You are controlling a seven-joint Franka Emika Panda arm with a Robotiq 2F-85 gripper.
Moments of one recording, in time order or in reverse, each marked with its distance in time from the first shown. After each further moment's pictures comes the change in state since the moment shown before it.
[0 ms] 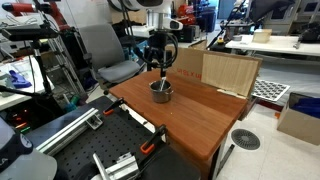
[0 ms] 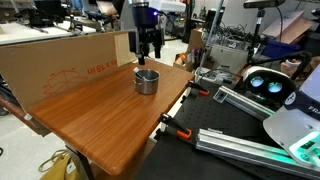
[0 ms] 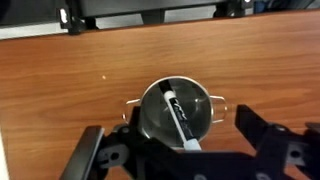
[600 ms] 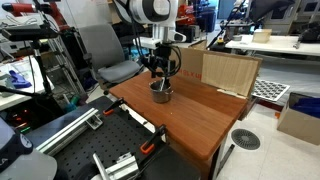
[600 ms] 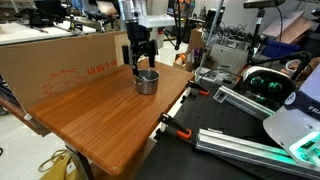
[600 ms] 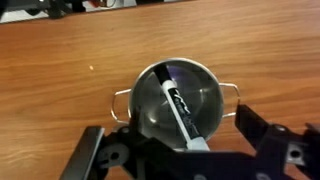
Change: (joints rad) arm 0.015 0.153 -0.011 0.098 -0.005 0.026 0.029
